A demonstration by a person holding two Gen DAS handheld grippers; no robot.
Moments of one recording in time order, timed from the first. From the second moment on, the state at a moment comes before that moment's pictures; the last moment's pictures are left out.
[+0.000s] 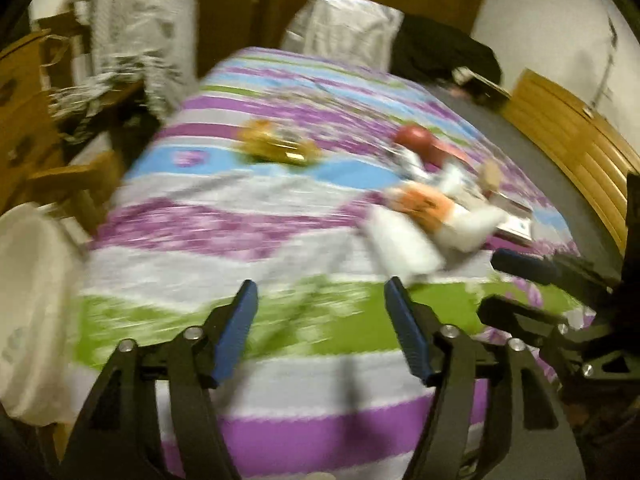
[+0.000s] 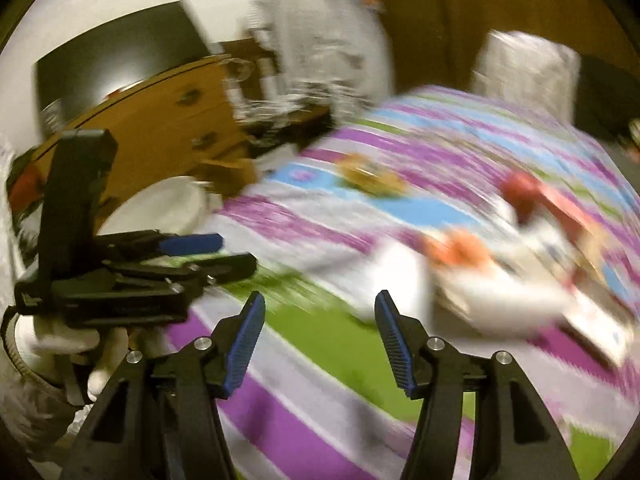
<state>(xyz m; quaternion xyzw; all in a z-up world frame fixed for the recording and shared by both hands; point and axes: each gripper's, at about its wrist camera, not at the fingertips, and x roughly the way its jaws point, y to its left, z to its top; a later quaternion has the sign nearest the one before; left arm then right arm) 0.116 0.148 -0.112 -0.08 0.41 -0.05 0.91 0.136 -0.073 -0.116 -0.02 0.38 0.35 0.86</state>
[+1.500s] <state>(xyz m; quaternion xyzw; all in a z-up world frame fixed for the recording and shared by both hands) 0.221 0.095 -0.159 0.08 0.51 -0.06 0.85 0.294 -0.164 -0.176 -0.36 0.44 0.29 0.77</state>
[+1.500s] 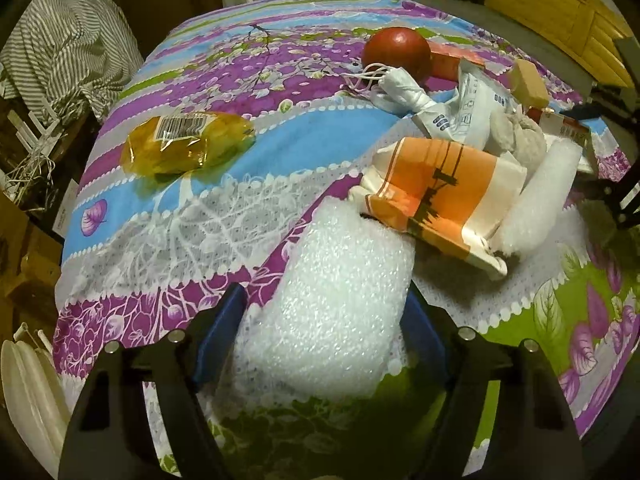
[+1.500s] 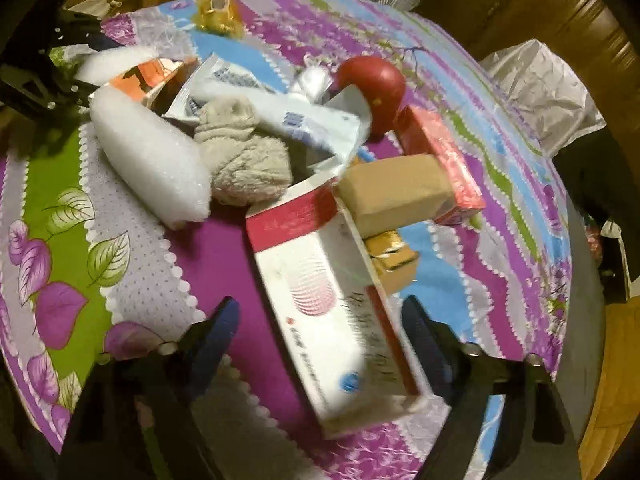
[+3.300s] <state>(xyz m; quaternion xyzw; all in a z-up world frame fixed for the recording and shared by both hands) 0.055 0.013 -0.019 0.01 0.20 0.02 0.98 0.058 -0.227 -0.029 0.01 0.18 0.13 0.98</state>
